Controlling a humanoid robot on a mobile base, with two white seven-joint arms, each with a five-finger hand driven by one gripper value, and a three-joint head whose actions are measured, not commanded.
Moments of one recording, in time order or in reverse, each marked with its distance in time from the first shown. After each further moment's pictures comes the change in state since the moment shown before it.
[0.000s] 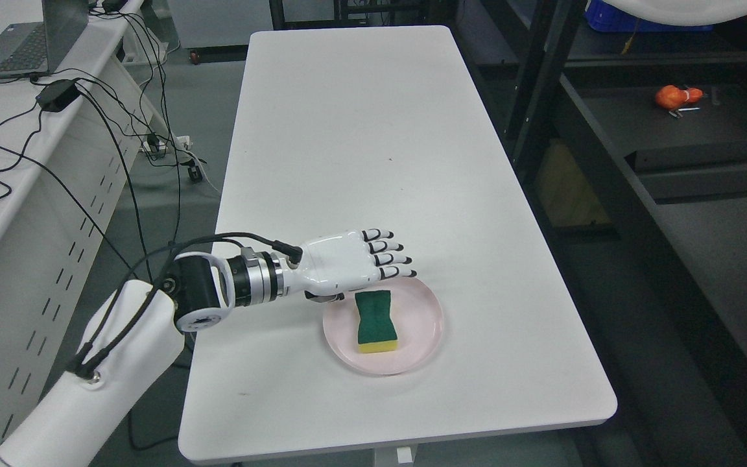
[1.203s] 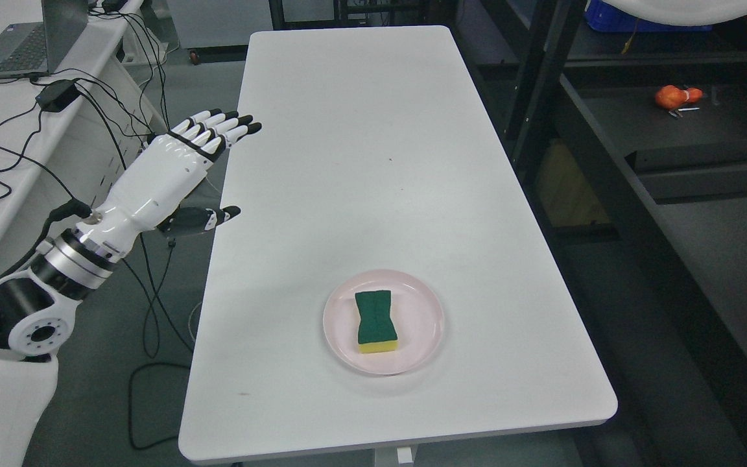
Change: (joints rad) left arm 0.243 0.080 0.566 -0.180 0.338 0.100 0.130; right arm 0.000 0.000 0.000 0.000 0.000 0.000 0.000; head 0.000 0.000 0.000
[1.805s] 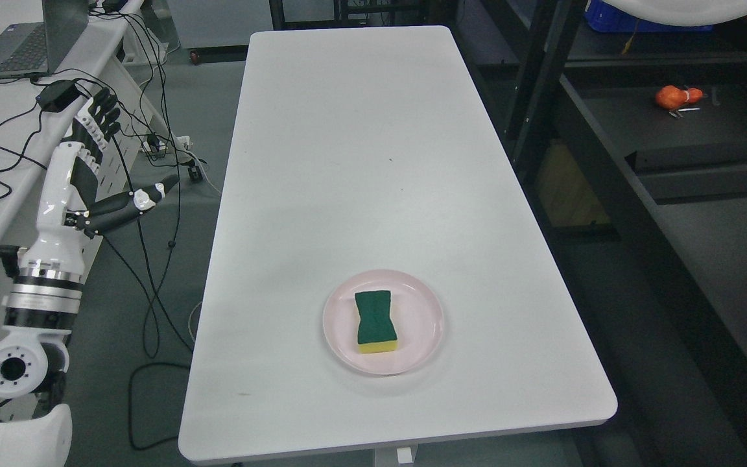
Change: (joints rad) left arm 0.187 -0.161 0.205 -0.137 0.674 0.420 0.035; right arm 0.000 0.000 0.000 0.000 0.000 0.000 -0.005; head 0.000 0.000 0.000
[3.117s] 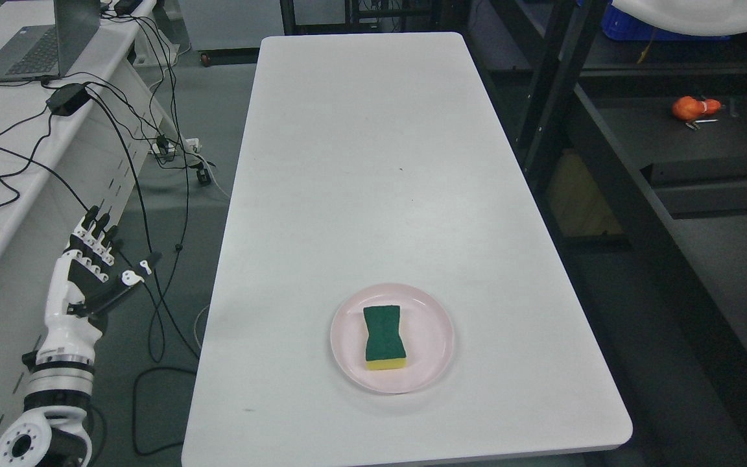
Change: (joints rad) left arm 0.266 -0.104 0.047 -0.062 0.415 0.289 0.221; right arm 0.000 0.000 0.000 0.000 0.000 0.000 0.010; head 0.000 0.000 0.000
